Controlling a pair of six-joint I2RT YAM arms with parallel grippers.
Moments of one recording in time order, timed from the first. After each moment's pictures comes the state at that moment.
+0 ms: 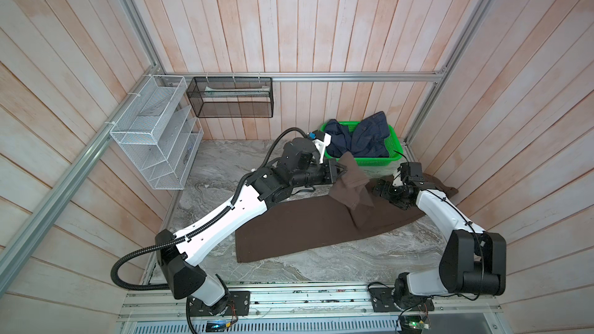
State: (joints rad) left arm -0.84 1.52 1.55 -0.40 0.28 -0.79; right arm -0.04 1.43 0.96 -0.57 -0.18 0.40
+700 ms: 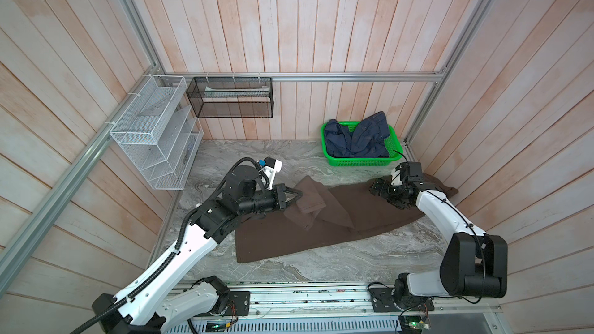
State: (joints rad) left arm -0.60 1.02 1.08 -0.52 0.50 -0.79; right arm -0.03 1.42 0.96 -0.57 -0.22 0.43
